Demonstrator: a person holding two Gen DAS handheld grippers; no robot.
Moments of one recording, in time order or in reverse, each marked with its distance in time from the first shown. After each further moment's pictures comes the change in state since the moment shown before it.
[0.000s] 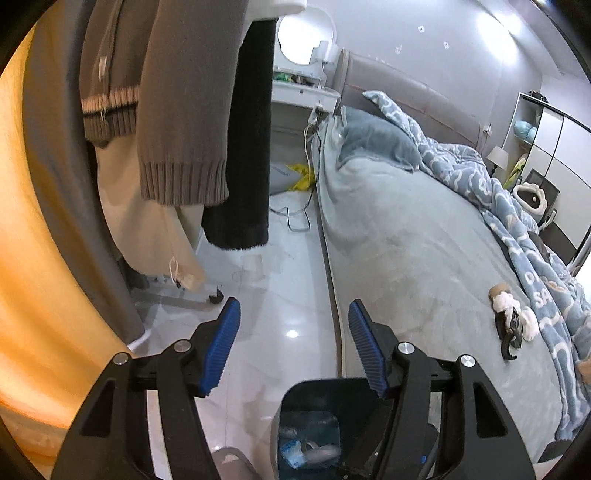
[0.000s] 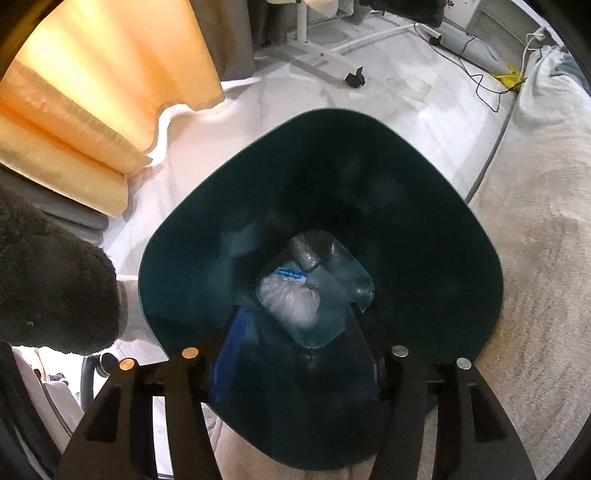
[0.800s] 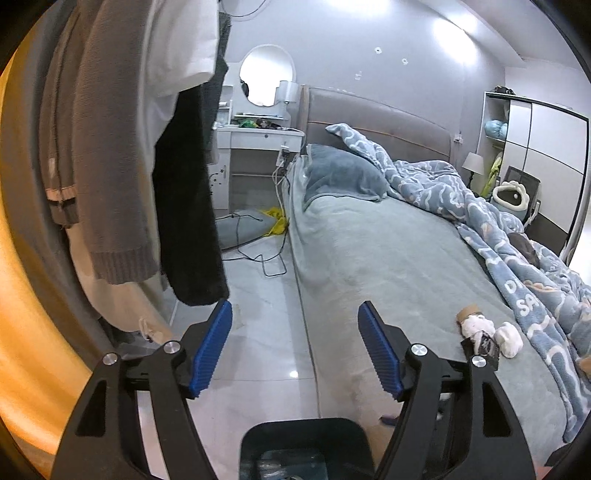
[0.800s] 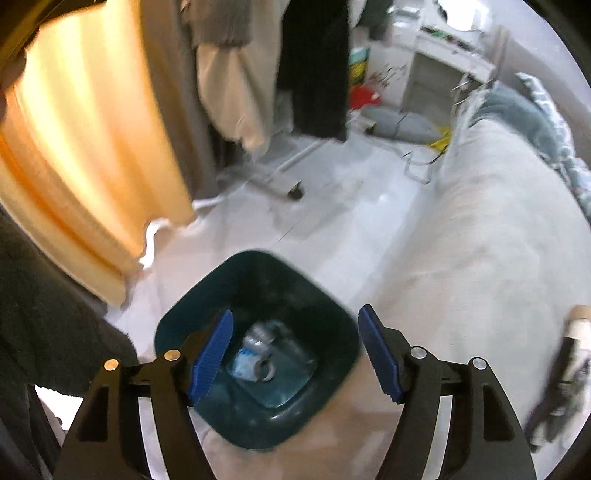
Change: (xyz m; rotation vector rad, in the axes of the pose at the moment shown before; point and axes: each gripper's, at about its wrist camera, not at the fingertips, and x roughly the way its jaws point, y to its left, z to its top) left arm -0.018 -0.096 0.020 0.116 -0.150 -0.038; right arm -0.151 -0.059 -0.035 0.098 -0.434 -0.112
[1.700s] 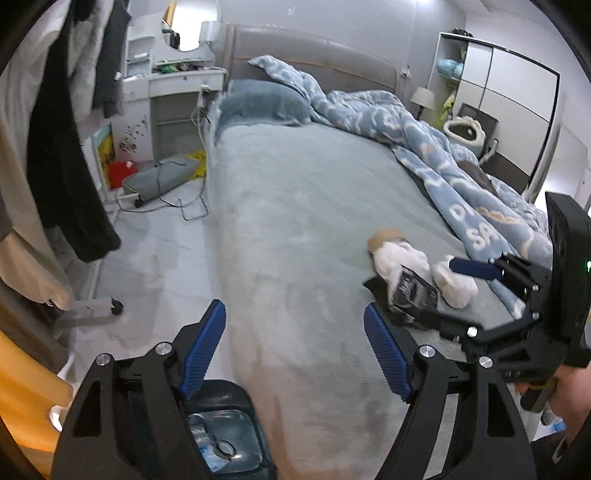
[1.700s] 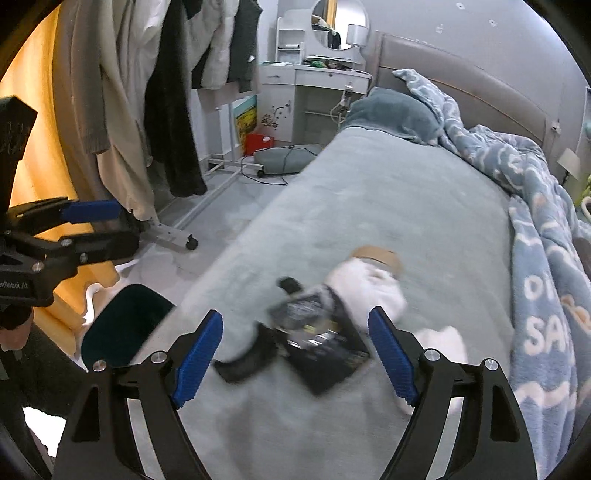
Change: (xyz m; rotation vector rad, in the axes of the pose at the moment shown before) left arm 0.078 -0.156 -0.057 0.096 0.254 -0.198; right arm -0.116 -0.193 -0.085 0.228 -0.186 -0.203
